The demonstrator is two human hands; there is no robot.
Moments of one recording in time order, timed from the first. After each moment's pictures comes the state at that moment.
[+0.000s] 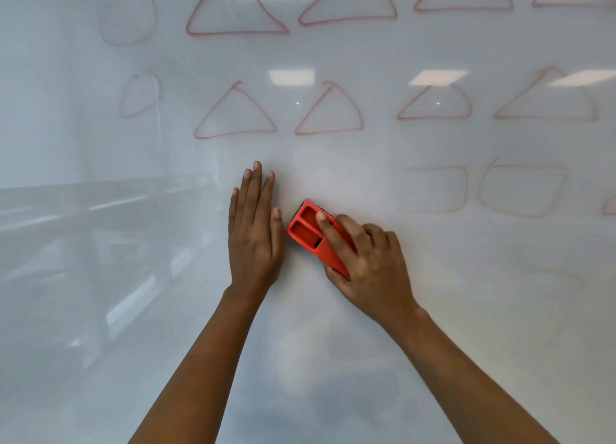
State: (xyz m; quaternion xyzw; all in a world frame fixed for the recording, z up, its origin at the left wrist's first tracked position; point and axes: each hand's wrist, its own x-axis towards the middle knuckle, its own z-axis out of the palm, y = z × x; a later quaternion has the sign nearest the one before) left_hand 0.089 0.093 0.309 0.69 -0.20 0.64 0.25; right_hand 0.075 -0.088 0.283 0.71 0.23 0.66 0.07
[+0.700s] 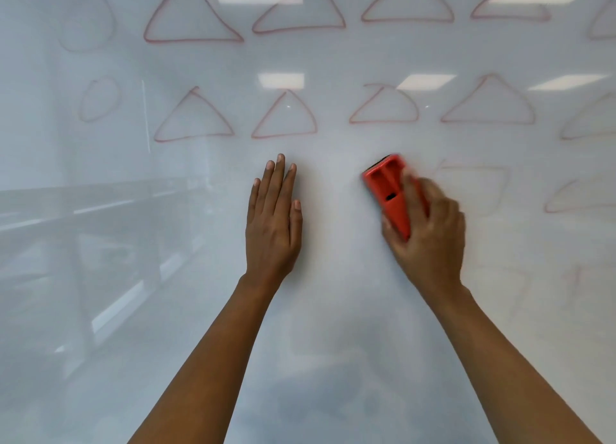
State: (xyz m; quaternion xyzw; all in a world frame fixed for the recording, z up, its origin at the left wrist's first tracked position) left_hand 0.084 0.019 0.322 0.71 -0.23 0.63 0.23; right_hand 0.070 -0.203 0.314 0.70 0.06 0.71 -0.03
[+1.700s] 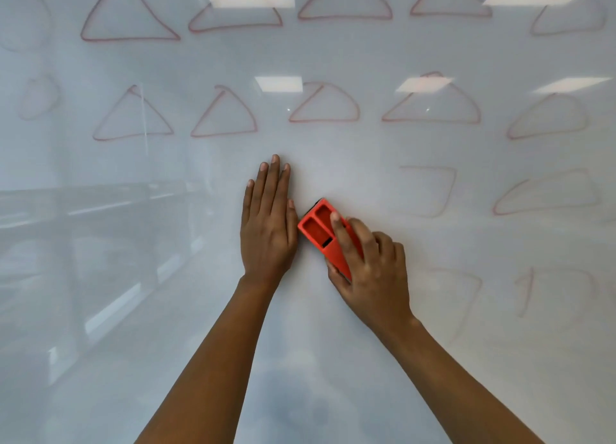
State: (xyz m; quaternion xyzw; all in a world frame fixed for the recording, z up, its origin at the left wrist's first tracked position) left_hand 0.099 -0.056 0.322 0.69 -0.18 0.68 0.18; right_hand 0.072 -0.221 0.270 0.72 0.16 0.68 0.03
